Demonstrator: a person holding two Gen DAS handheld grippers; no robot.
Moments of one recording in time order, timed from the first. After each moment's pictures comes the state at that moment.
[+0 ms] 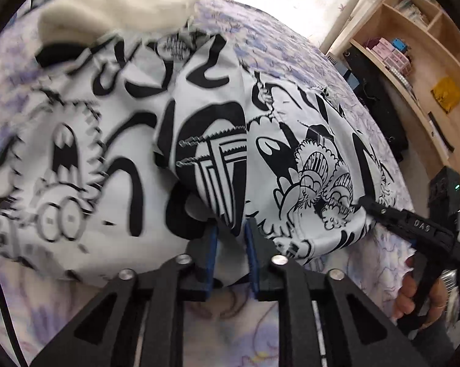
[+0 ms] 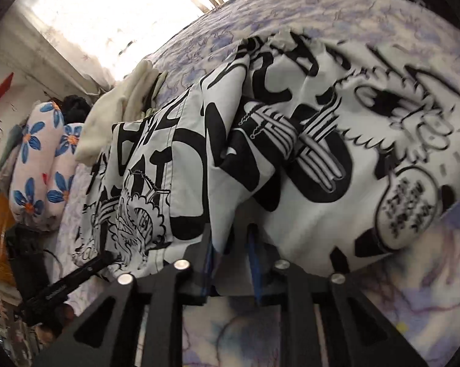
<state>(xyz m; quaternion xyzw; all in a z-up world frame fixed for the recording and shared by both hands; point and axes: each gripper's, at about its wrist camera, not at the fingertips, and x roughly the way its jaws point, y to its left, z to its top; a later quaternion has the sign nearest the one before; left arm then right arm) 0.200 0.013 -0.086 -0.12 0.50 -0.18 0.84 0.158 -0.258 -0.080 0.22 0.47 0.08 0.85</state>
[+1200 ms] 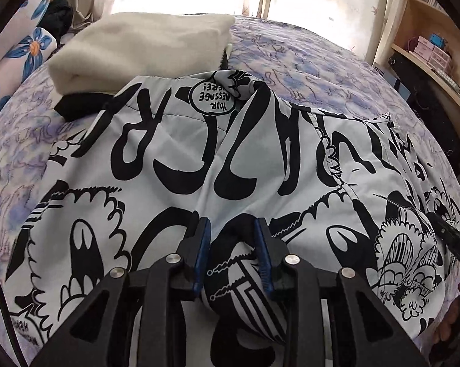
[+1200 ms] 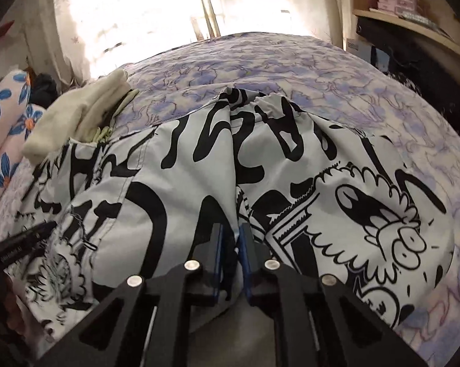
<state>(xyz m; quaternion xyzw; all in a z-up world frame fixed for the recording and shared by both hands) 0.265 -0.012 -0.095 -0.04 0.46 -0.05 0.88 0.205 -0.254 -0.082 0.11 0.41 0.00 0.91</state>
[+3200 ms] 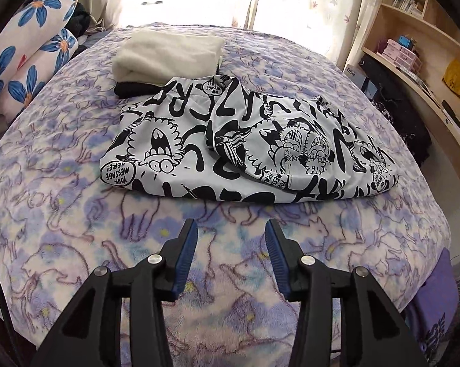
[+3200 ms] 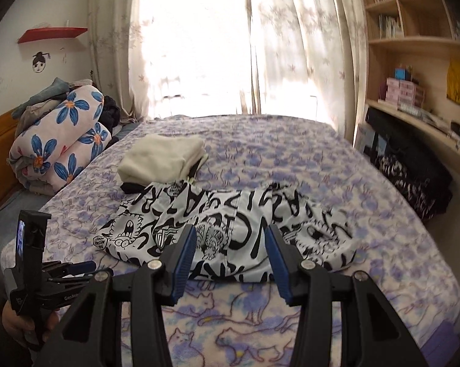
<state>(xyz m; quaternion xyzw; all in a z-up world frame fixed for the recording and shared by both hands) 0.045 0.032 0.002 -0.06 0.46 -0.09 0.88 -0.024 -0.189 0.113 0.00 0.25 0.05 0.97</state>
